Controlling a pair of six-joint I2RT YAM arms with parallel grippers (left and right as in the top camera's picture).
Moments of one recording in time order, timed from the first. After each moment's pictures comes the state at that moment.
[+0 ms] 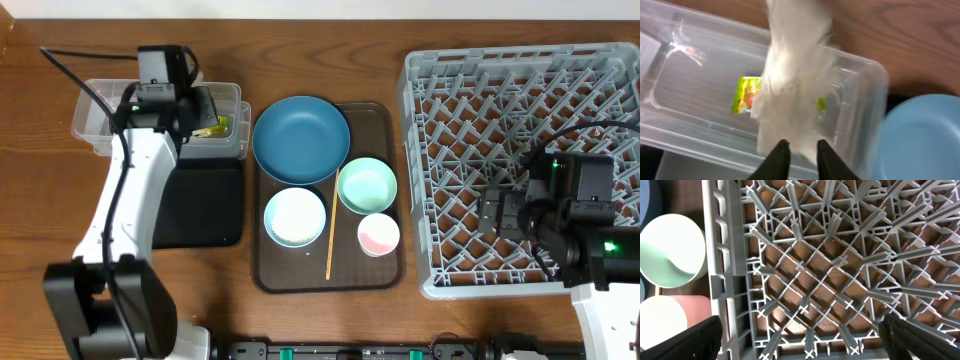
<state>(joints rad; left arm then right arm) 0.05 1.66 1.33 -0.63 -0.06 -0.20 -0.02 1.00 1.02 -1.06 -0.05 0.09</state>
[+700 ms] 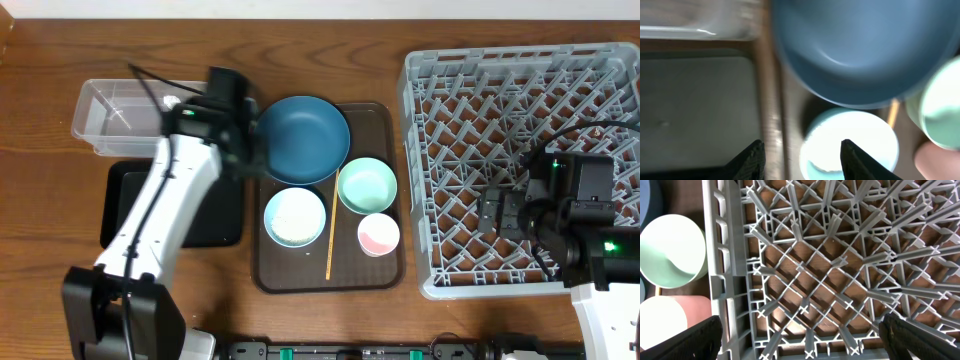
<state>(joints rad) -0.25 1.61 1.33 -1.05 0.07 -0.26 -0.02 1.00 1.02 -1.06 -0.05 0.09</state>
